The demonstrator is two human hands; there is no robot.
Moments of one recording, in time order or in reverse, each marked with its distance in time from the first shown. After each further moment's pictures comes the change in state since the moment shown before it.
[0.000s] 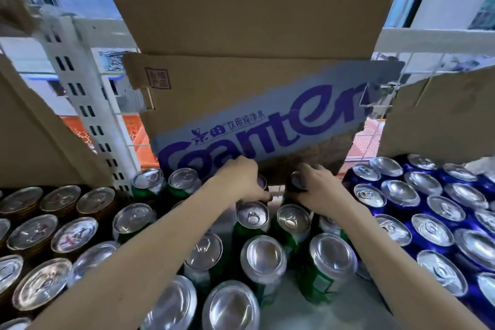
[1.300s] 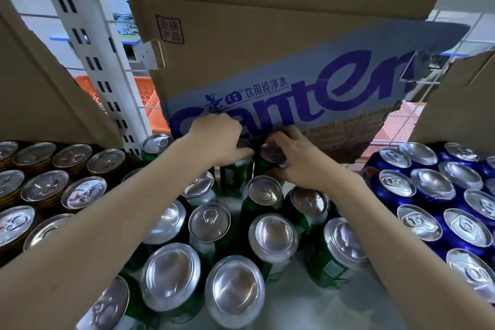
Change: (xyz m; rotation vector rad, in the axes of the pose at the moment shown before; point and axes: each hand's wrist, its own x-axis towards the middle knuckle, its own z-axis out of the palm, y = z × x) left_hand -0.021 -0.044 -0.022 0.300 0.192 -0.018; right_hand 0.025 -0.040 0.010 0.063 -0.136 -0.404
